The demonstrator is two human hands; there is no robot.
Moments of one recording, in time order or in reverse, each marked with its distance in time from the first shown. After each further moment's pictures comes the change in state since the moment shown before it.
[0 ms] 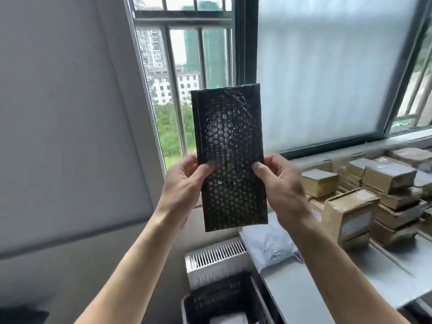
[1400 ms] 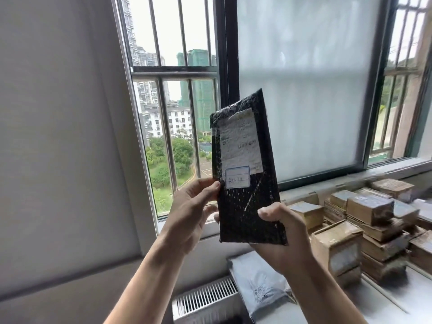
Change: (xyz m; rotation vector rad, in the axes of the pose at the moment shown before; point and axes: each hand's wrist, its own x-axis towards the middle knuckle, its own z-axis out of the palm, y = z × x) left_hand 0.010 0.028 0.047 -0.296 -0.158 -0.056; right_hand -0.024 -0.015 -0.038 0.626 -0.206 0.084
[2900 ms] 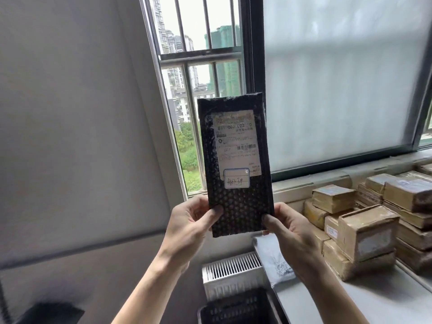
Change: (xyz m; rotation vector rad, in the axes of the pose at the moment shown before) left_hand -0.087 -0.002 -0.021 0.441 0.183 0.099; right_hand -0.032 0.028 -0.014 -0.487 0.001 -0.022
